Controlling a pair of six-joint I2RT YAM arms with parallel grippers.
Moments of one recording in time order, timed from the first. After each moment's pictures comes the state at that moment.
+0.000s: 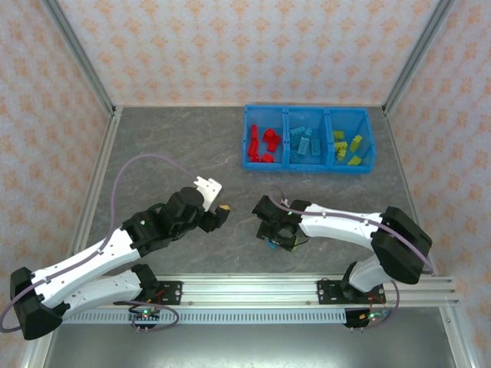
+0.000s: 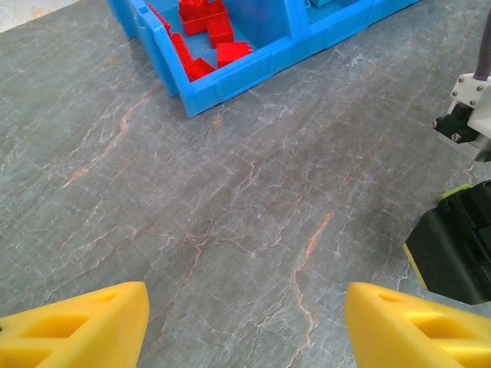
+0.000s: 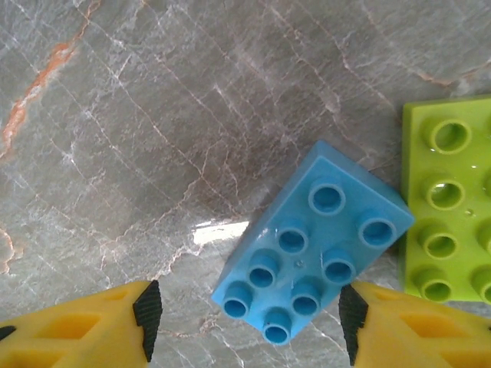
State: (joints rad) left arm -0.85 0.89 0.76 -0.52 -0.26 -0.16; right arm 0.97 1.48 0.84 -0.70 0.01 1.32
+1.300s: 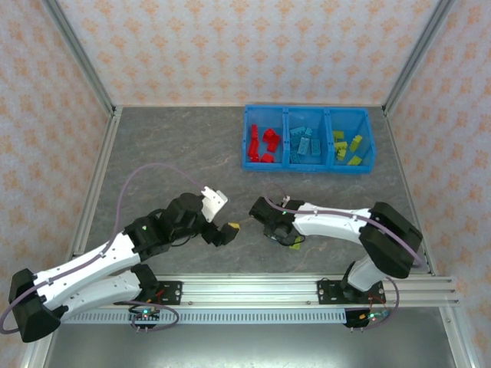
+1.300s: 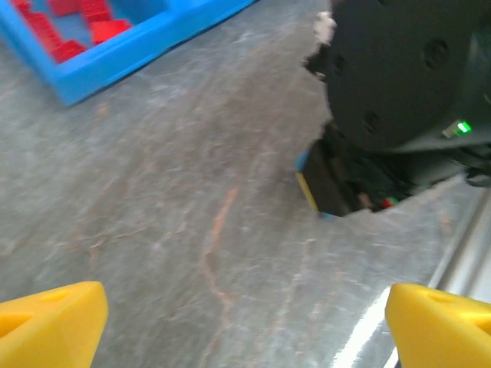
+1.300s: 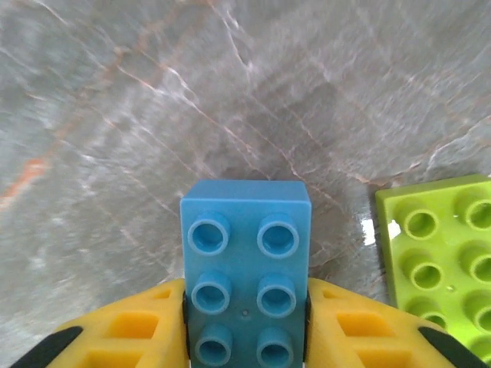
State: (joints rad) left arm -0.85 0.85 0.65 -0.42 0.04 -0.12; right arm 0.97 1.51 0.85 -0.70 0.21 1.35
